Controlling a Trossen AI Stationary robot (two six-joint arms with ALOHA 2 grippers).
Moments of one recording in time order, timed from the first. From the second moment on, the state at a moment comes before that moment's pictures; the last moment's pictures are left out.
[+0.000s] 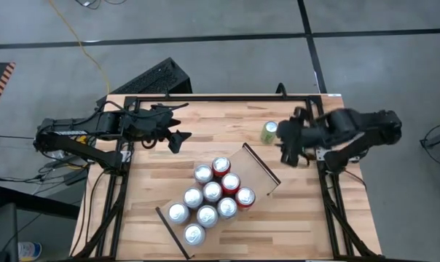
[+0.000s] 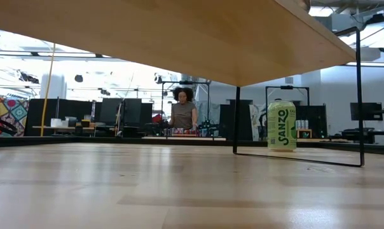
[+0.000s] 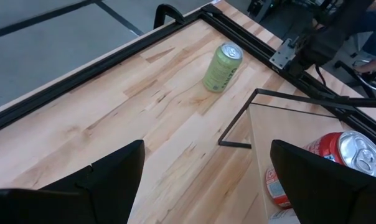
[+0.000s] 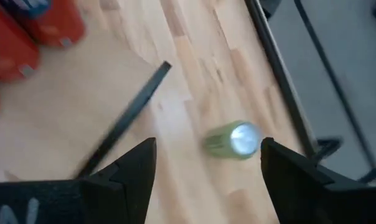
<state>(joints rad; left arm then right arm) -0.01 1.10 1.26 -0.69 -0.41 -0.59 0.27 1.36 1.71 -1.52 0.51 0.44</state>
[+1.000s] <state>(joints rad) -0.01 1.10 1.26 -0.62 -0.41 -0.60 -0.61 1.21 1.20 -0.87 0.04 -0.48</state>
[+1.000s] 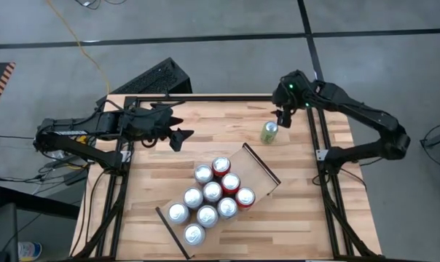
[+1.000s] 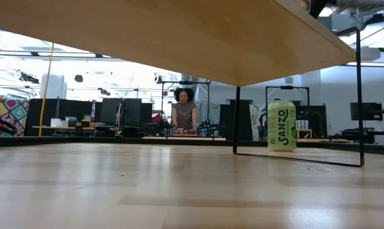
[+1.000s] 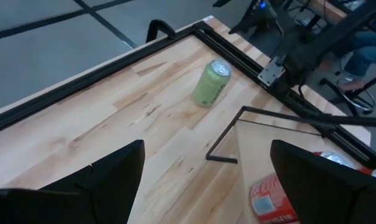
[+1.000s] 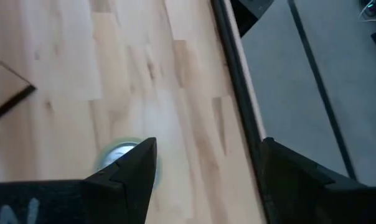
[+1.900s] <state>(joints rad) 0.00 1.10 1.26 -0.62 -0.42 -0.61 -0.63 1.21 1.40 -0.87 -0.47 -0.13</state>
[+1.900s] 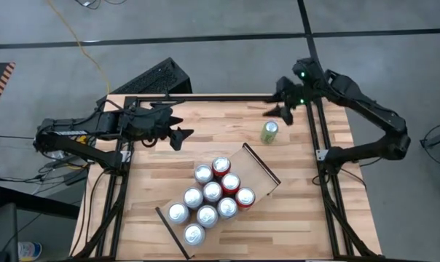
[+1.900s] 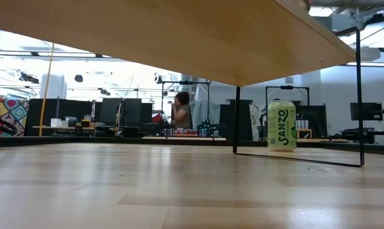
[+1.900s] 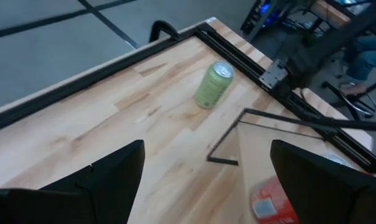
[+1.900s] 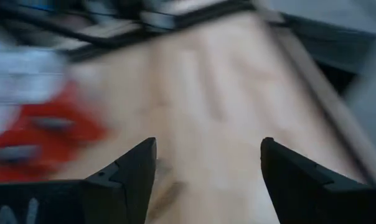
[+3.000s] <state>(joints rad) 0.10 1.10 1.26 -0.62 -0.41 -0.65 -0.12 1.52 1.36 -0.51 -0.45 -0.17</state>
